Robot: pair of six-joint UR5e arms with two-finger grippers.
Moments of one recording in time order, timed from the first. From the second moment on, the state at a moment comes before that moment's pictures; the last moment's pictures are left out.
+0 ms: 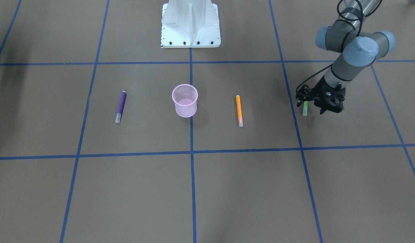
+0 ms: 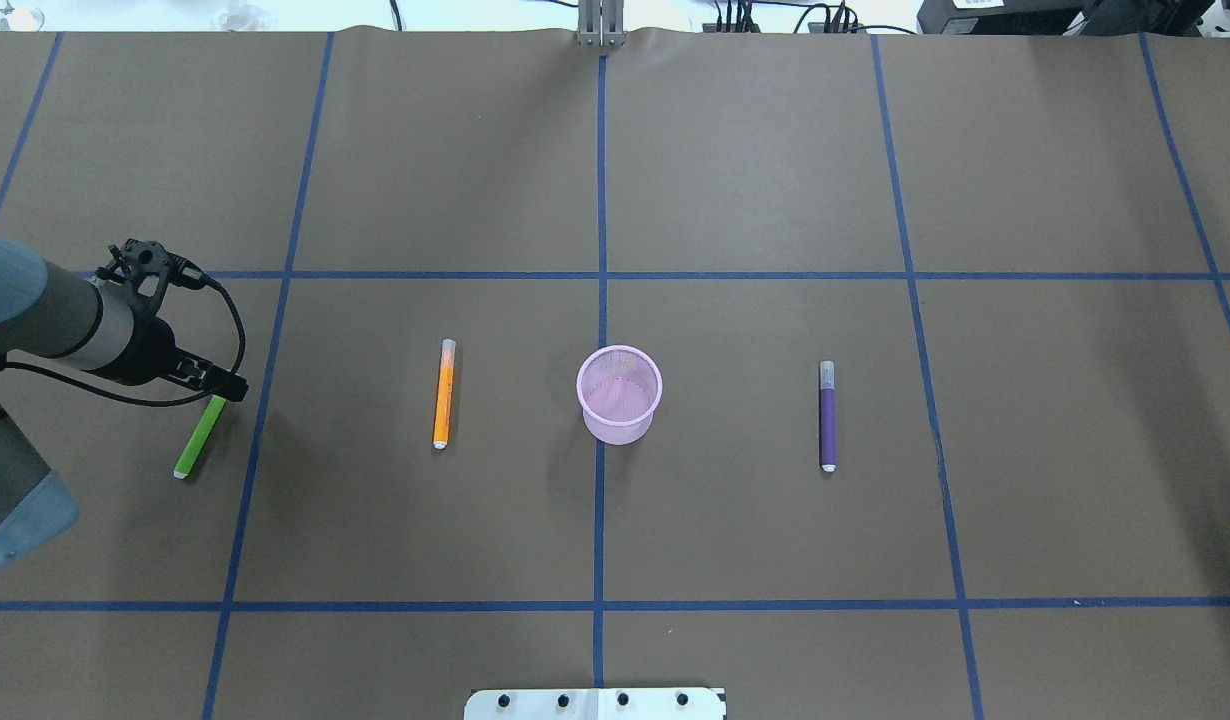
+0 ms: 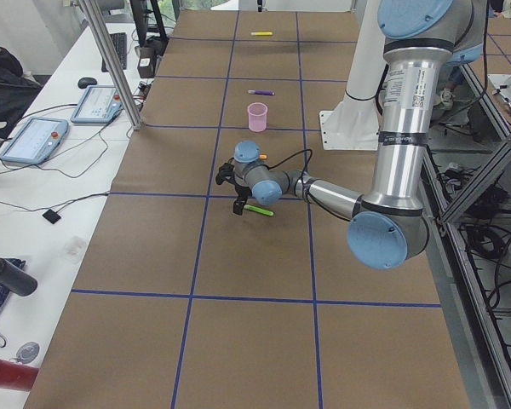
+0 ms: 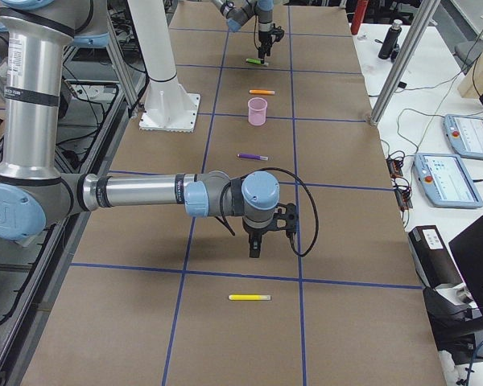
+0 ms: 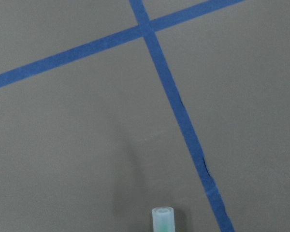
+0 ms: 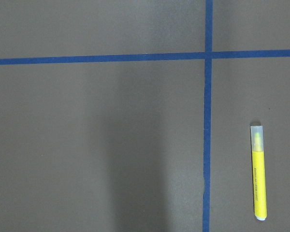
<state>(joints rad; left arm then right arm) -0.78 -1.65 -1.68 -2.12 -2.06 -0.66 1.51 -1.73 1.80 -1.58 2.47 0.10</state>
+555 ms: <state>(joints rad) -0.77 -1.65 -1.68 -2.10 -2.06 -0.65 1.51 -1.72 1.80 -1.58 2.47 0.10</state>
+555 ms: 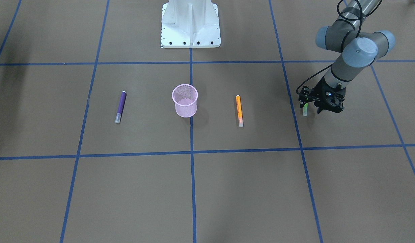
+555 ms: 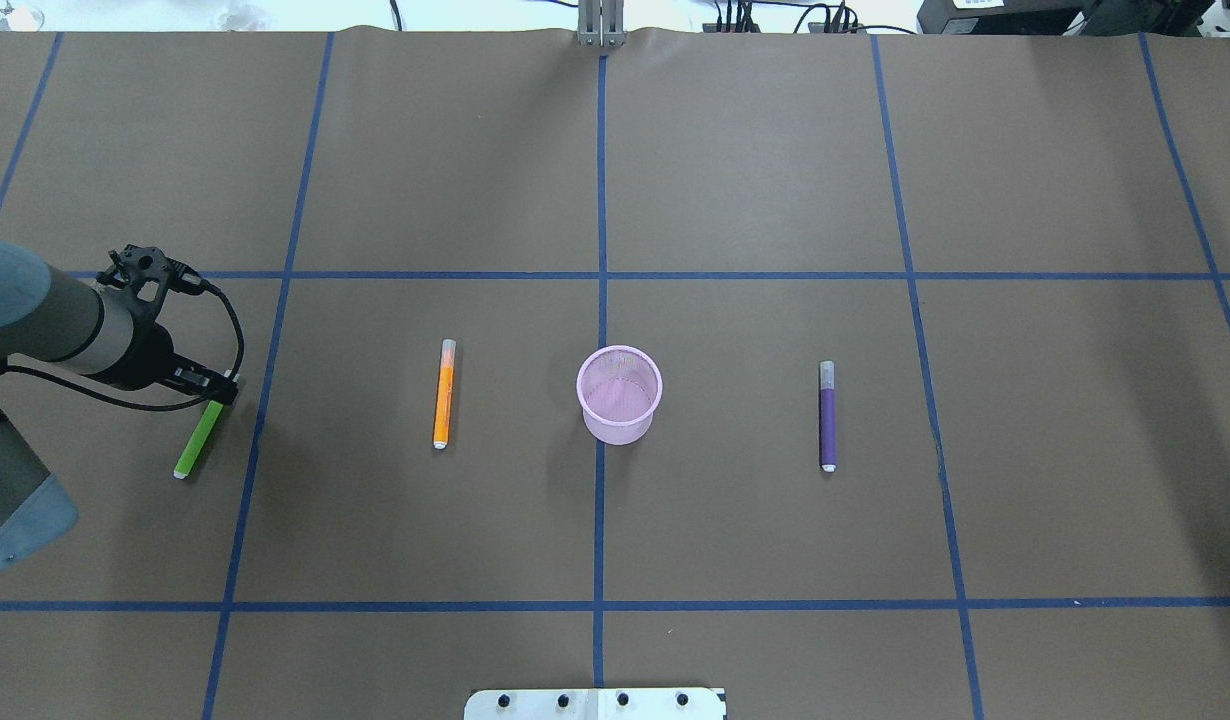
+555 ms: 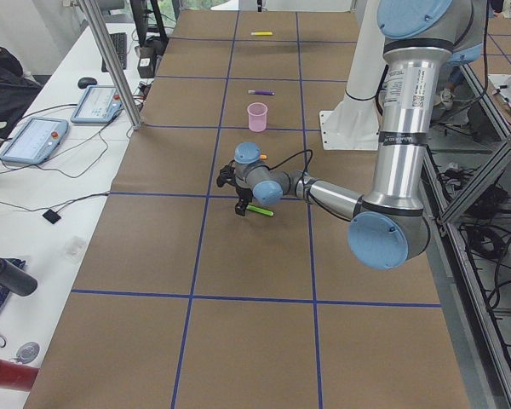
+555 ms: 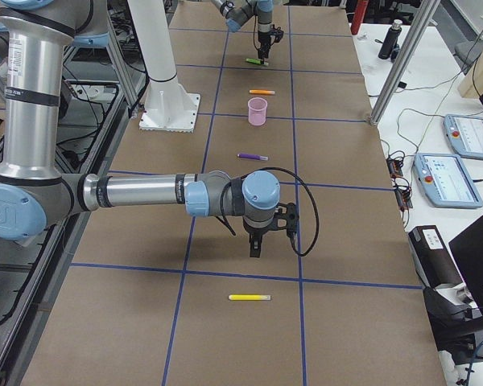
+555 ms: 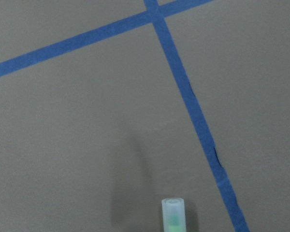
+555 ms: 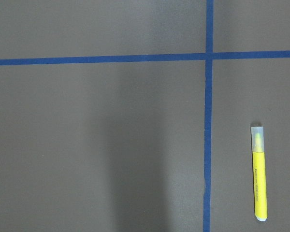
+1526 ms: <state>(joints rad) -0.77 -1.65 -1.69 -2.09 -2.06 -0.65 1.51 -1.72 1.80 -1.58 2.47 0.10</state>
